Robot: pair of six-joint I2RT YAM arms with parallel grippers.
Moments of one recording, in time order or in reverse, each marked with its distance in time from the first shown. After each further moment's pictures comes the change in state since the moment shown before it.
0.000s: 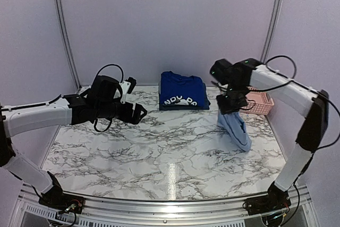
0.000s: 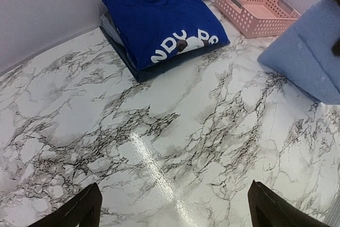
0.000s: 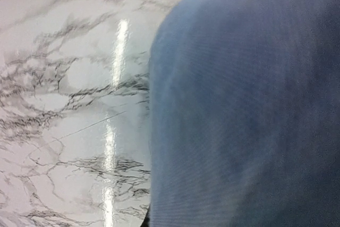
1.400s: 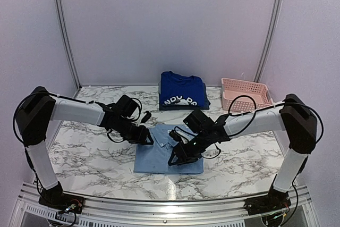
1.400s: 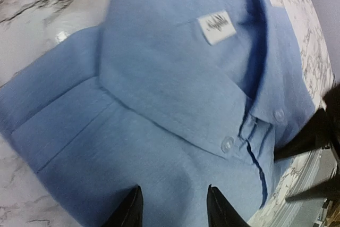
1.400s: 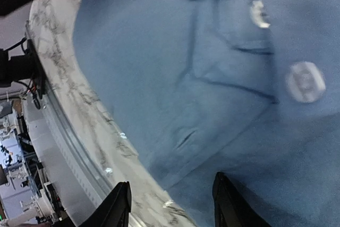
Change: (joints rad) left arm 0.042 0.406 0.064 -0.067 0.467 -0.172; right arm 0.296 0.152 -0.594 0.941 -0.876 0.141
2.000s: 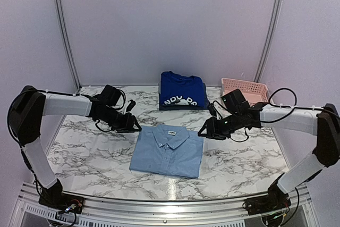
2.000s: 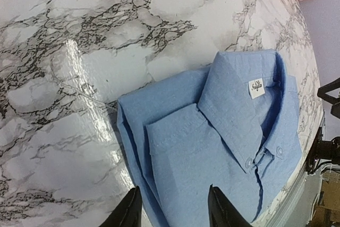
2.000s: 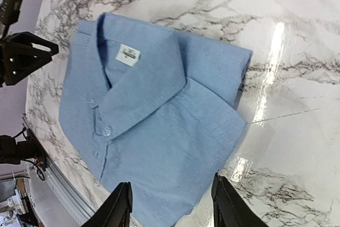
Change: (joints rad) left arm 0.195 -0.075 -0.018 -0.029 0.063 0.007; right arm -0.293 -0.338 -0.117 -0.059 0.144 0.009
